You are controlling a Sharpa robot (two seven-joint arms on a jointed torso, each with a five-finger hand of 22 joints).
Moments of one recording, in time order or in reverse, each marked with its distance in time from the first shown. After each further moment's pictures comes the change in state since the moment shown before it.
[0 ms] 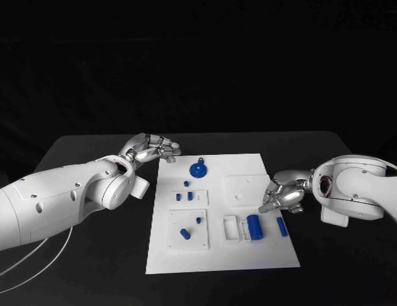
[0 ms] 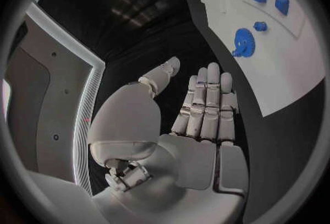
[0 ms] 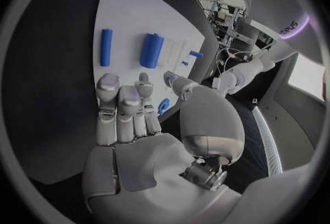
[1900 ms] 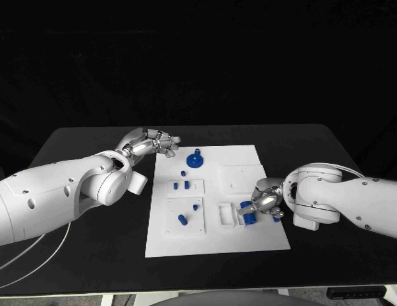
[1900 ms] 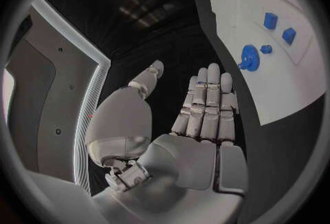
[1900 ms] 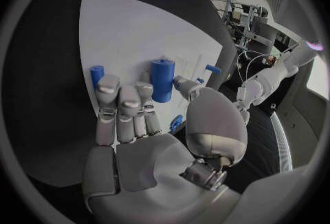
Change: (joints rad) left arm -0.035 -0.021 -0.008 0.044 0.030 0.018 0.013; left_hand -0.169 -0.055 -0.082 0.094 -0.008 -0.025 0.004 0.004 -0.015 0.000 0.000 -0.012 0.000 0.000 0.007 -0.077 0.071 0.000 -0.004 0.004 -0.043 0.018; right arm -0.060 0.145 -0.103 -0.044 0.005 -0.123 -0.190; right_hand -0.046 -0.047 0.006 0.098 -0.037 -0.007 0.003 -0.006 0.272 0.001 0.001 0.006 0.041 -0.001 0.003 0.000 0.050 -0.003 -0.016 -0.014 0.037 0.000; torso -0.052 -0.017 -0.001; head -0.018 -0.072
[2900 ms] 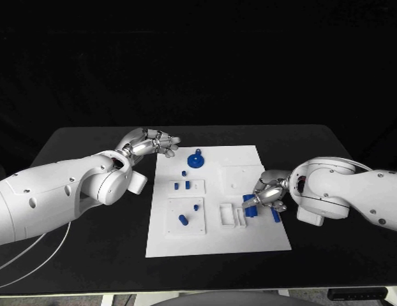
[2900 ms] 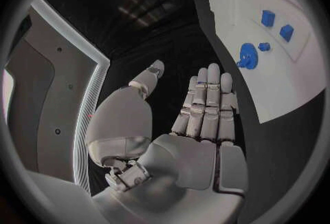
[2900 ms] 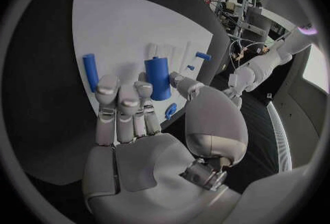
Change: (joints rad) left arm 0.000 0.001 0.000 -0.010 0.001 0.003 -0.002; left_hand 0.004 0.004 0.000 0.000 0.000 0.000 0.000 0.004 -0.001 0.000 0.000 0.000 0.000 0.000 0.000 -0.008 0.009 0.000 0.000 0.000 0.000 0.004; right arm 0.058 -0.042 -0.007 0.046 0.084 -0.049 0.013; right_hand 0.010 0.044 0.116 -0.090 -0.002 0.047 -0.017 -0.019 -0.231 0.020 -0.005 -0.011 0.009 0.013 -0.006 -0.015 0.021 -0.002 -0.010 0.018 0.025 0.001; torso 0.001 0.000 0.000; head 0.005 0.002
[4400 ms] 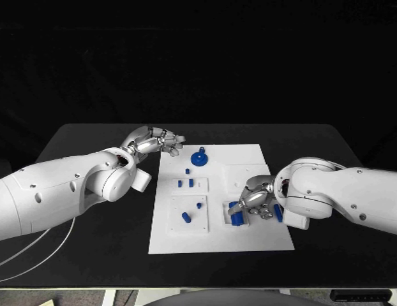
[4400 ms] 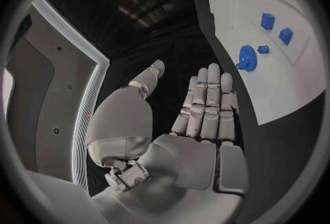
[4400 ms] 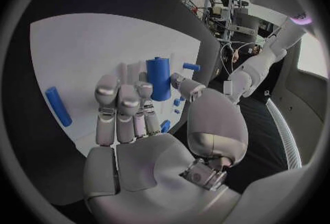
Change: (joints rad) left arm 0.000 -0.003 0.000 0.006 0.000 0.008 -0.008; left_hand 0.000 0.008 0.000 0.000 0.000 0.000 0.000 0.000 -0.001 0.000 0.000 0.000 0.000 0.004 0.004 -0.008 0.006 0.000 0.000 0.000 -0.003 0.003; right arm 0.008 0.114 -0.026 -0.035 0.125 0.044 -0.022; right_hand -0.067 -0.020 0.015 -0.016 0.000 0.005 0.002 -0.008 -0.008 0.004 -0.003 -0.008 0.006 0.006 0.004 -0.008 0.008 0.002 0.004 0.003 0.004 0.000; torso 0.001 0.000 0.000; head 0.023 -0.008
